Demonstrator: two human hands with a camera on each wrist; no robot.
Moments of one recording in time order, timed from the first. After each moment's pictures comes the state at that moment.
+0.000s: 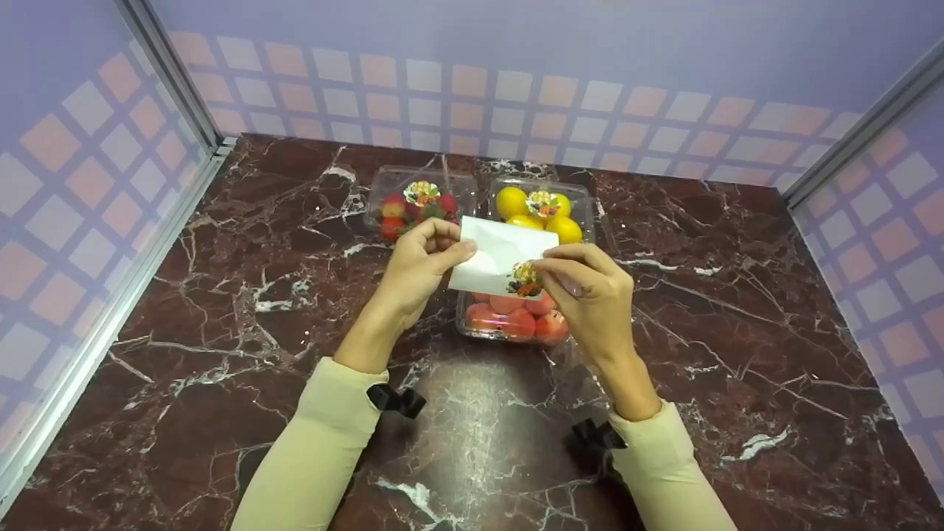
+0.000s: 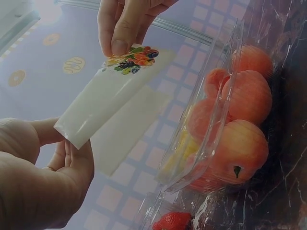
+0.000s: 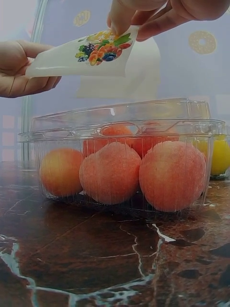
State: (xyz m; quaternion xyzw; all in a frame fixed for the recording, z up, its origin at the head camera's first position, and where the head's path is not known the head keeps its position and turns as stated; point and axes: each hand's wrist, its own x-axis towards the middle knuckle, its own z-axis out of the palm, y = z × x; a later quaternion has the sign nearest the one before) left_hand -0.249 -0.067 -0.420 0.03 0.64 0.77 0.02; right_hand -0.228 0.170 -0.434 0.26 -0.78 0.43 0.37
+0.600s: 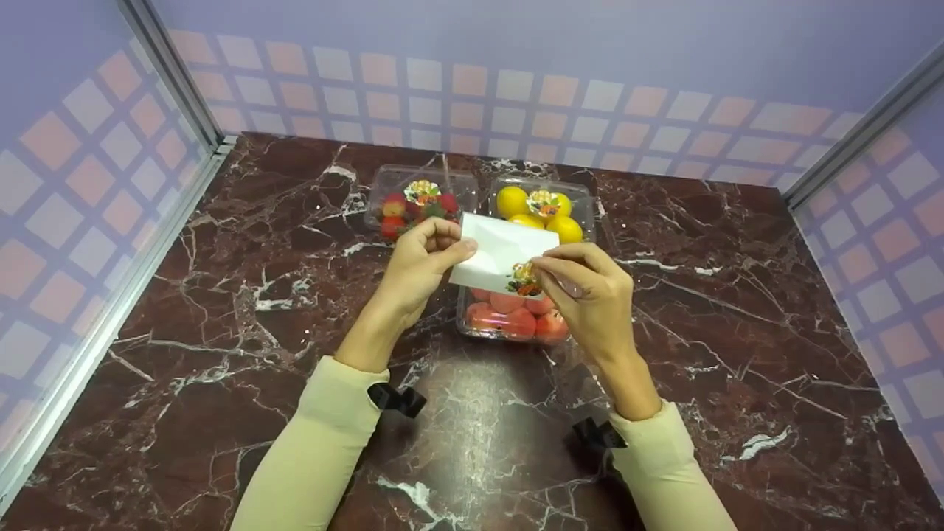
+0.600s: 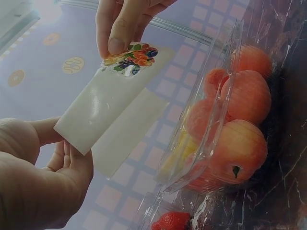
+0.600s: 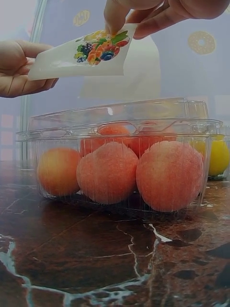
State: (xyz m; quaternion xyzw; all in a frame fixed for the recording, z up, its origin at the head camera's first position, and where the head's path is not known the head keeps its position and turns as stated) left_hand -0.249 -0.067 -0.420 0.03 0.64 0.77 0.02; right_hand -0.229 0.171 -0.434 0.29 -0.77 0.43 0.37
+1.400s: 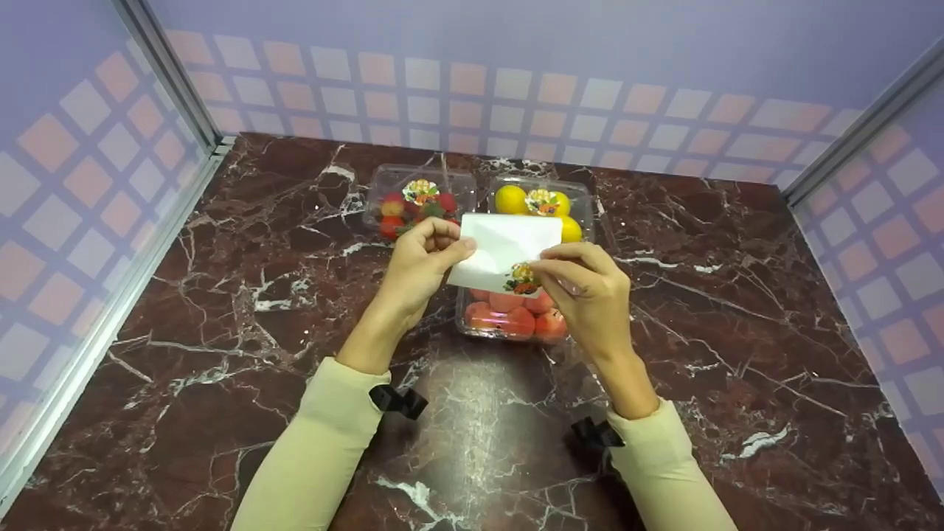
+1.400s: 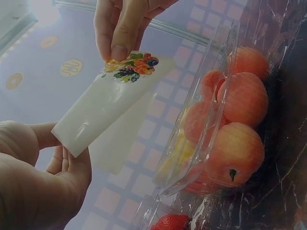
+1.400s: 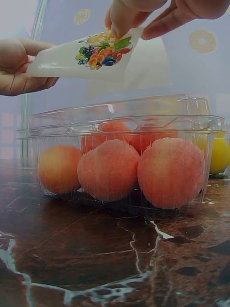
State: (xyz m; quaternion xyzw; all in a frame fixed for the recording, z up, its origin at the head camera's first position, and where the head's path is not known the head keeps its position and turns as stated) left_hand -0.248 -0.064 -0.421 0.01 0.64 0.76 0.01; right_hand -0.229 0.170 -0.436 0.28 -0.78 0.41 0.38
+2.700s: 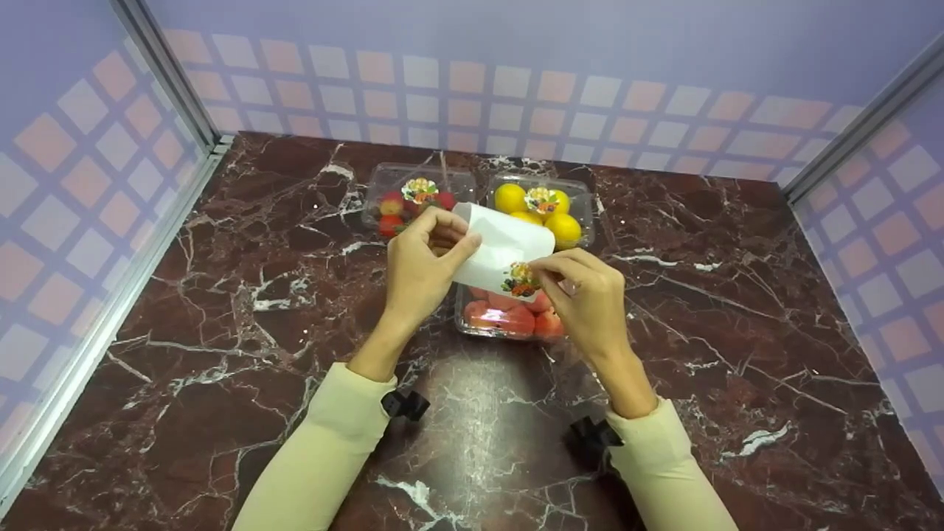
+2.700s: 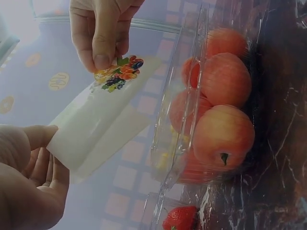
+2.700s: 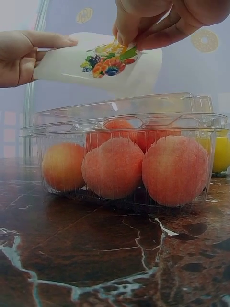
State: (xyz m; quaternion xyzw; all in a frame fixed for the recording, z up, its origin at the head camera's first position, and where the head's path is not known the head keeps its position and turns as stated) left_hand -0.242 -0.056 -0.419 0.08 0.76 0.62 -0.17; right_hand -0.228 0.171 -0.437 0.26 -0.82 0.37 0.35
